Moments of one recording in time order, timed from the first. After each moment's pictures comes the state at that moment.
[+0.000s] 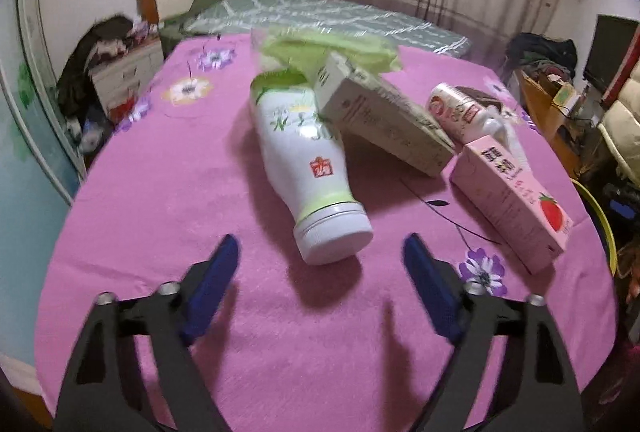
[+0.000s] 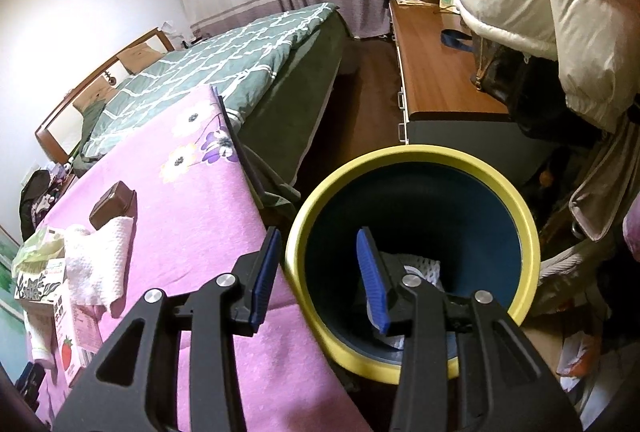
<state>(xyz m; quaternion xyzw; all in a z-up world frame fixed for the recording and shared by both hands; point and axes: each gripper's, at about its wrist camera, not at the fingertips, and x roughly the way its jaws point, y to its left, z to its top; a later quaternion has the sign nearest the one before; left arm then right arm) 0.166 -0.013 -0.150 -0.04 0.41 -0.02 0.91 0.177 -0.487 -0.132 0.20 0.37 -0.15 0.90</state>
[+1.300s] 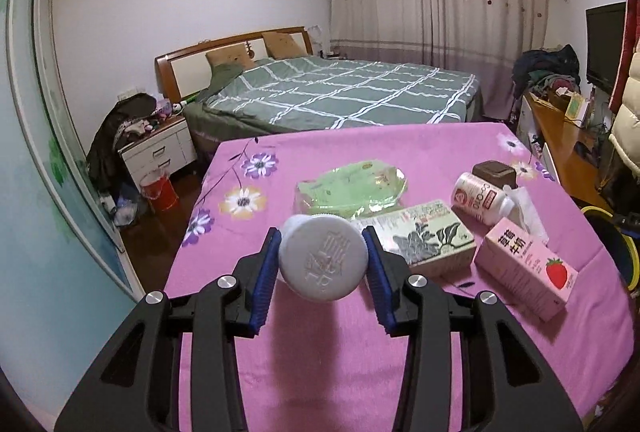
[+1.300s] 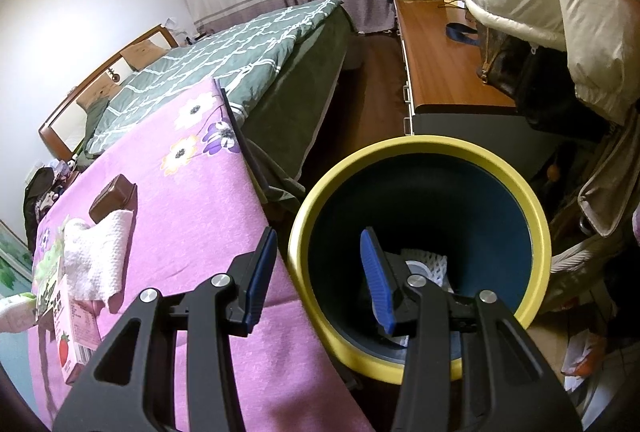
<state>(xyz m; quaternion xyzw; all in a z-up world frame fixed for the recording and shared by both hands) 0.161 0.006 -0.063 0.04 0.29 0.02 0.96 0.177 -0.487 -0.141 0.20 0.37 -0.14 0.89</state>
